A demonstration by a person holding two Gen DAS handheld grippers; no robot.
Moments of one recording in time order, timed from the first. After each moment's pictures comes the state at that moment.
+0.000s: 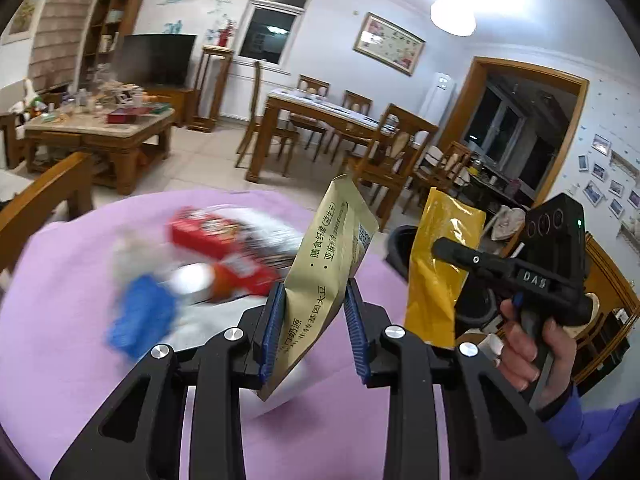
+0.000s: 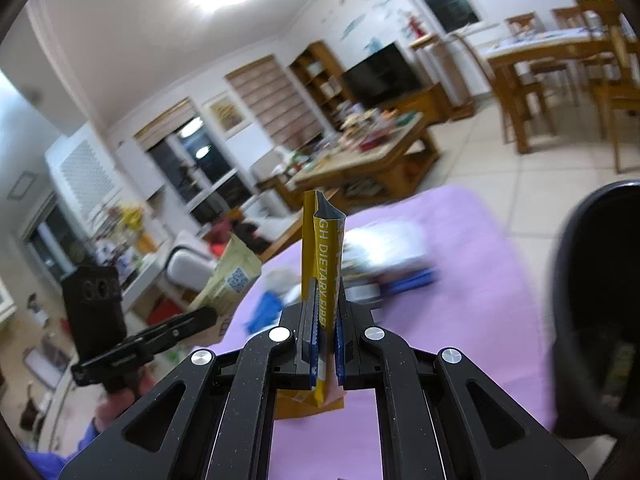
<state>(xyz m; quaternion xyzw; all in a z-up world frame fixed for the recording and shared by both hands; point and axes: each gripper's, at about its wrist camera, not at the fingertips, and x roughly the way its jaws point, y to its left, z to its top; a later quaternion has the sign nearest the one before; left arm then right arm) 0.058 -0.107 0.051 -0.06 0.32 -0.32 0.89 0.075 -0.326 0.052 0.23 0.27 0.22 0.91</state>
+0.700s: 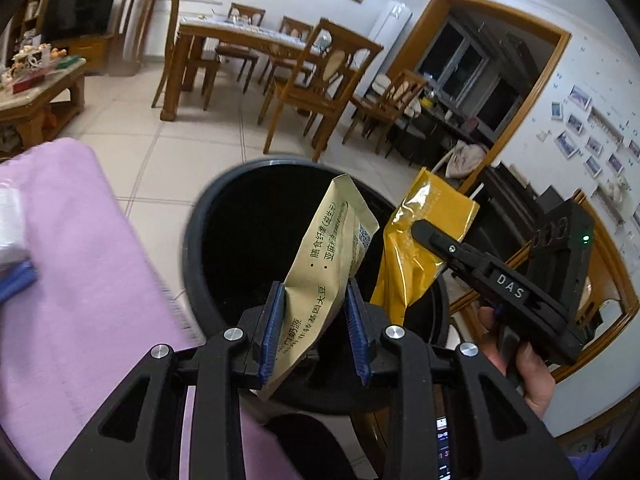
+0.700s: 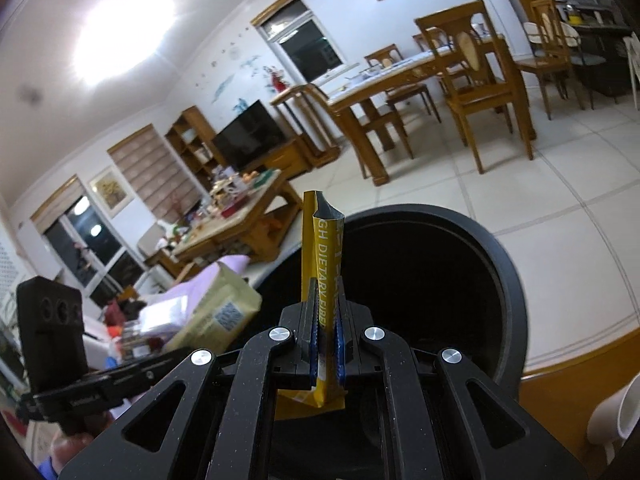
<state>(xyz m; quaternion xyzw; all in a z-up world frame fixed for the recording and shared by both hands) 0.099 -0.377 -0.018 -0.02 0.43 -0.42 0.80 0.043 -0.605 -0.037 0.28 0.25 -0.01 0.93</state>
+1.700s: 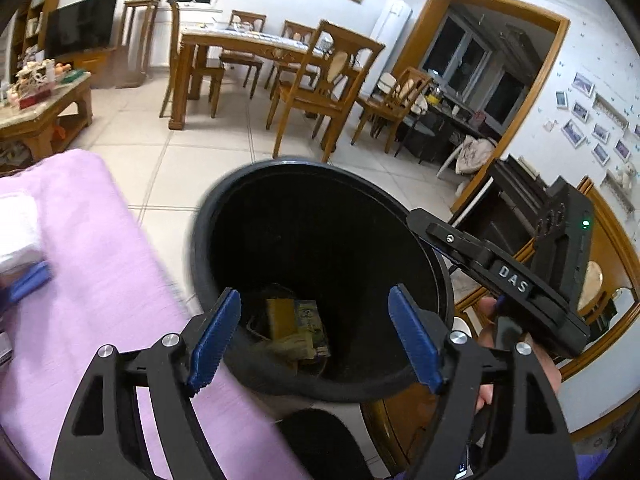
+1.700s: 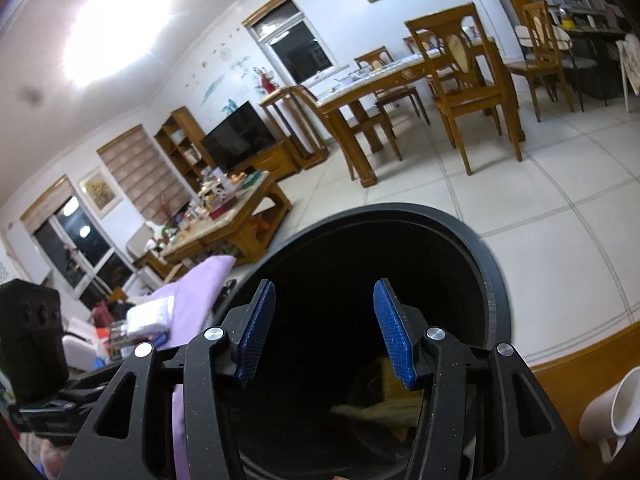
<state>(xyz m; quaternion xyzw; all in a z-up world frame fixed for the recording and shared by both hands) 0.082 -0.363 -0.001 -0.01 0.41 -0.40 0.82 0.036 -0.575 -0.028 0.27 0.25 -0.03 0.93</state>
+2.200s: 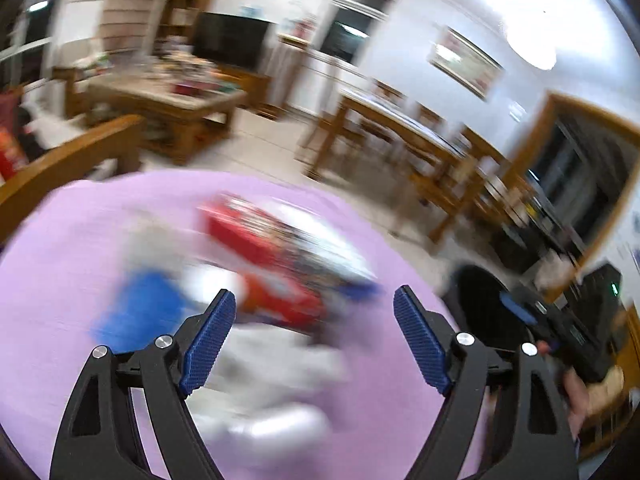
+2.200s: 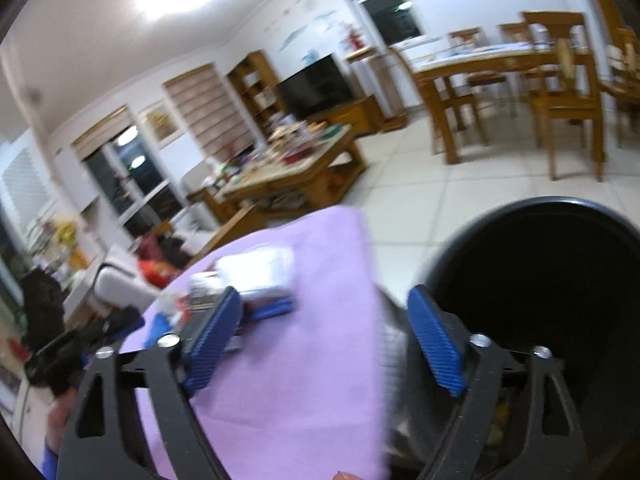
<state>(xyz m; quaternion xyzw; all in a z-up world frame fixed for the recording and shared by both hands) 0.115 -0.085 0.026 -0.13 0.35 -0.17 0.91 0.124 -0.402 0.016 0.20 0.30 0.12 0.92</state>
